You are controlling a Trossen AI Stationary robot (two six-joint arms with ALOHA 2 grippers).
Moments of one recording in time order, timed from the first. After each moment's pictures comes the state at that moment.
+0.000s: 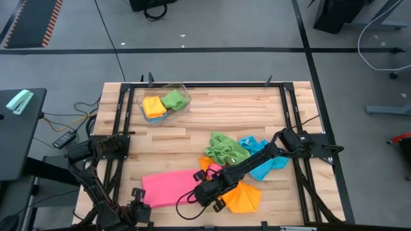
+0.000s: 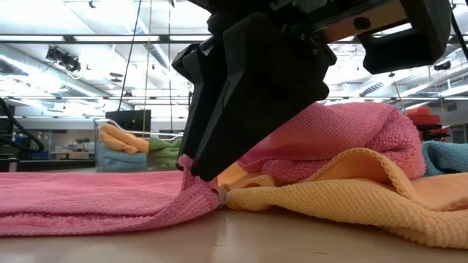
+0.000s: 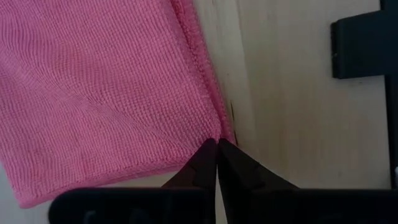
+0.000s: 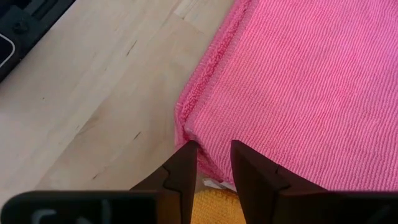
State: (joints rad) left arm -1.19 1.94 1.23 -0.89 -0.29 -0.98; right arm 0.45 2.24 1.68 -0.49 0.03 -0.16
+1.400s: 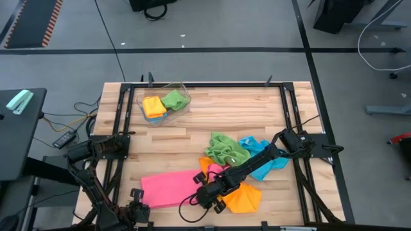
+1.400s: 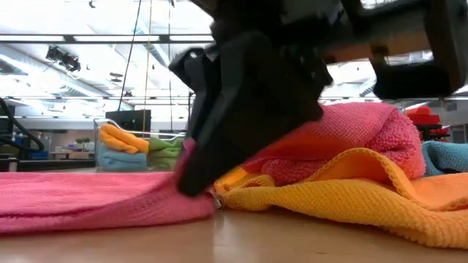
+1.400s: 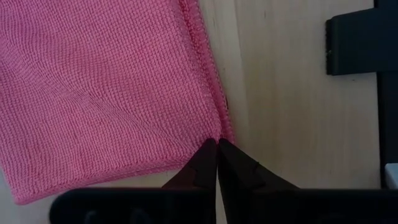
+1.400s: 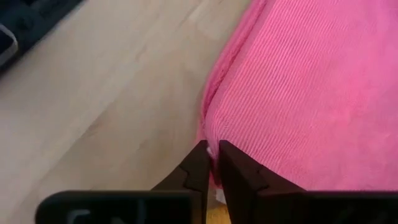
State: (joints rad) left arm -1.20 1.94 1.23 -0.89 -0.29 -1.03; right arm 0.47 2.23 1.60 -0.35 0.05 -0.21
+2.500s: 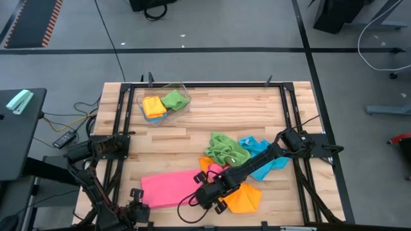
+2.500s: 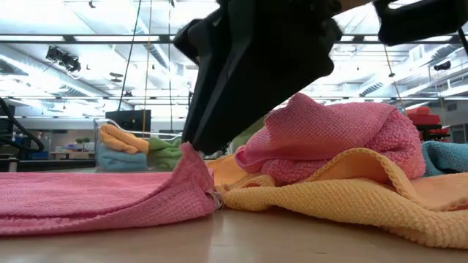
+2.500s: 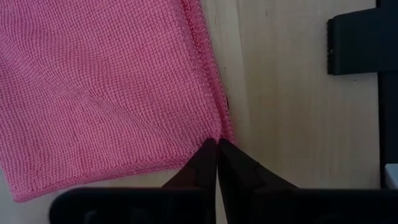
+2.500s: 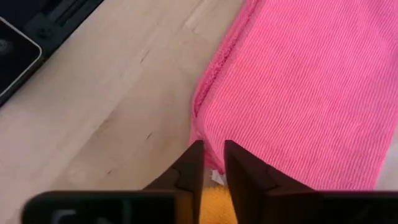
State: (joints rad) left arm -1.21 1.94 1.23 -0.89 -0.28 -1.04; right arm 0.48 2.21 1.70 -0.52 0.06 -0.18
